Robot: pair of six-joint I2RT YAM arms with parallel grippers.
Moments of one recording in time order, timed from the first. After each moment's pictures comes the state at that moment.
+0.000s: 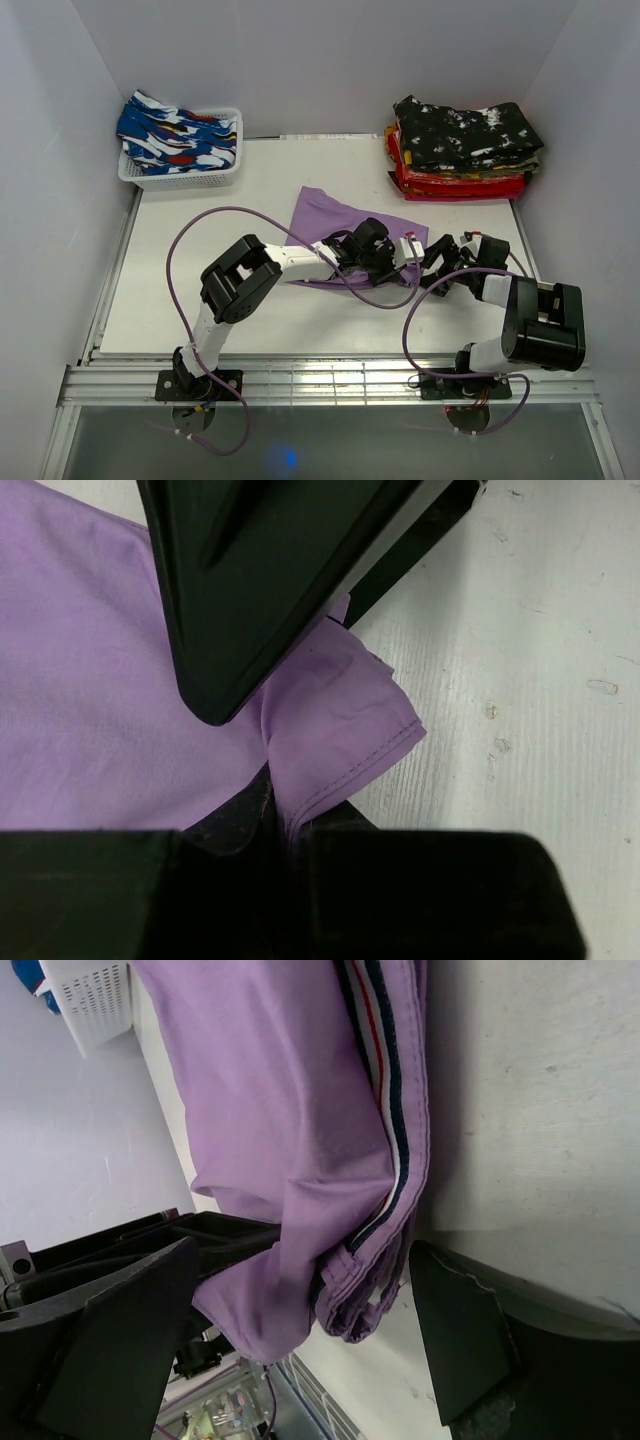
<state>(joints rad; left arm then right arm) -0.98 2.10 1.38 0.07 0.39 0.31 -0.19 1.40 0.38 0.20 -0.87 0.73</state>
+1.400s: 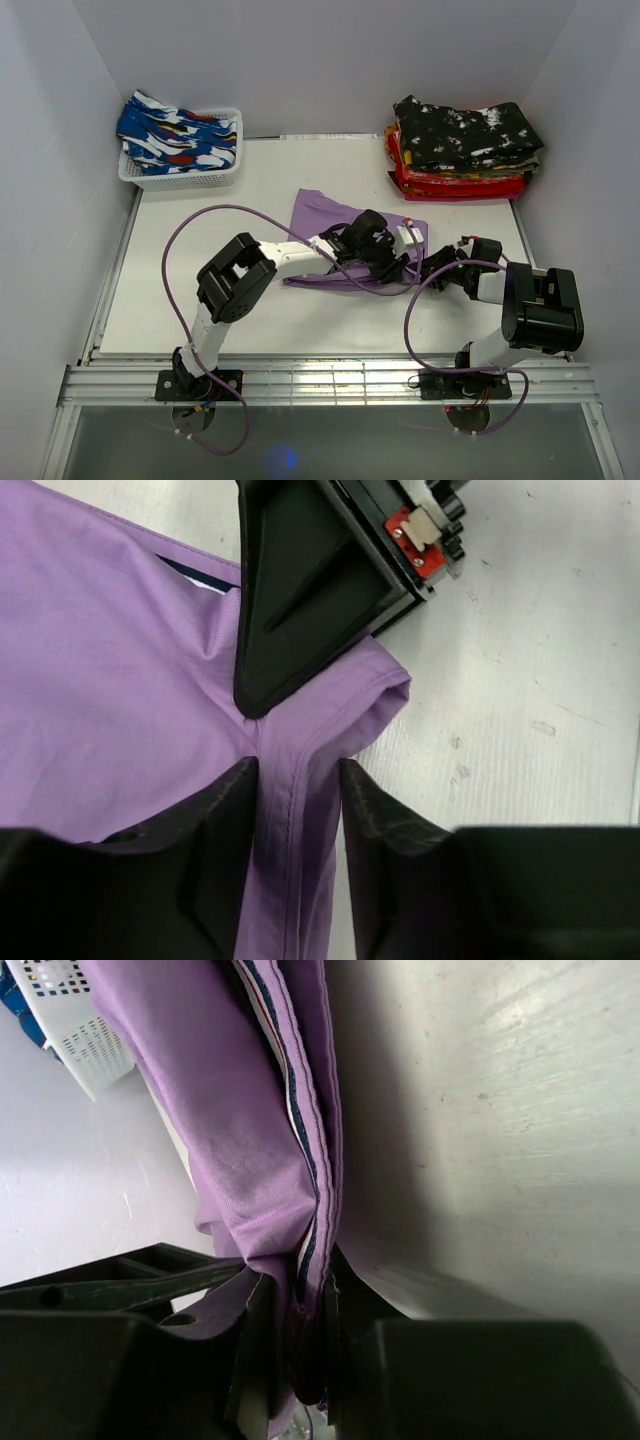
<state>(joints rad) -0.96 2.09 1.41 0.06 0.43 0.16 -0.14 1.52 0.37 0.34 -0.80 0.90</state>
